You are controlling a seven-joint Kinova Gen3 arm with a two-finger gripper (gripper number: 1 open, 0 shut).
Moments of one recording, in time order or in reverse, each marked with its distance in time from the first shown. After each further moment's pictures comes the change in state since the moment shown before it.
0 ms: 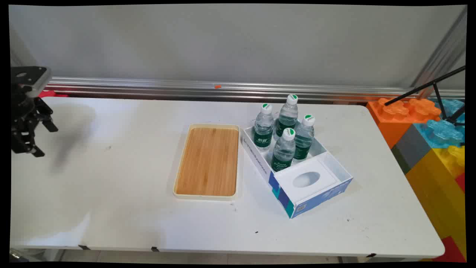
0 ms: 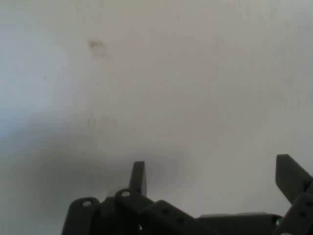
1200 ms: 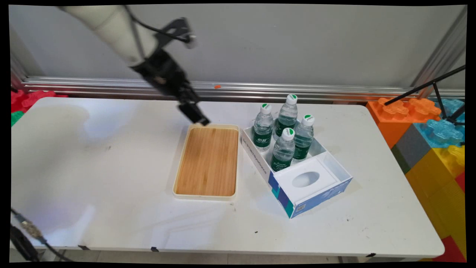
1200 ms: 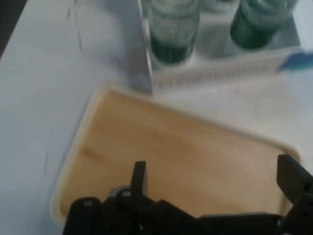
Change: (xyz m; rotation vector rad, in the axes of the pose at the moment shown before) arm 0.317 0.041 -0.038 0.087 0.480 -0.171
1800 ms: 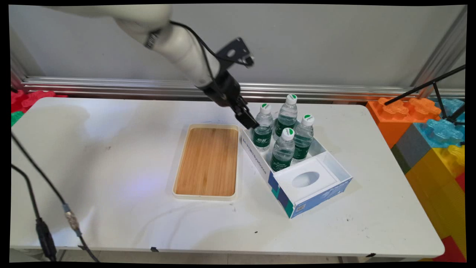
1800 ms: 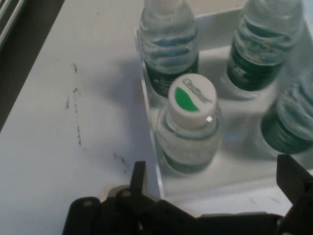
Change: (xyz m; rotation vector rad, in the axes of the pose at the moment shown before) arm 0.061 0.007 0.111 0.044 0.107 0.038
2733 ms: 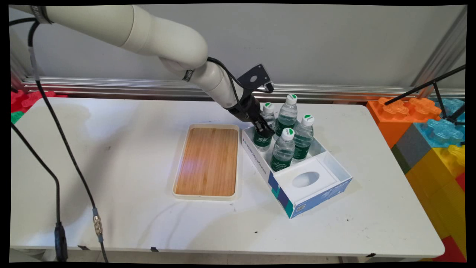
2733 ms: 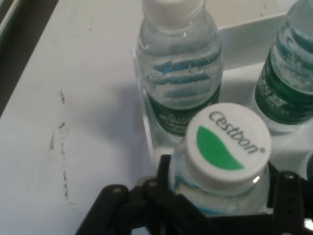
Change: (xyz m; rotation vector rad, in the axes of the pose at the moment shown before) arm 0.000 -0.001 0.094 0.015 0.044 0.032
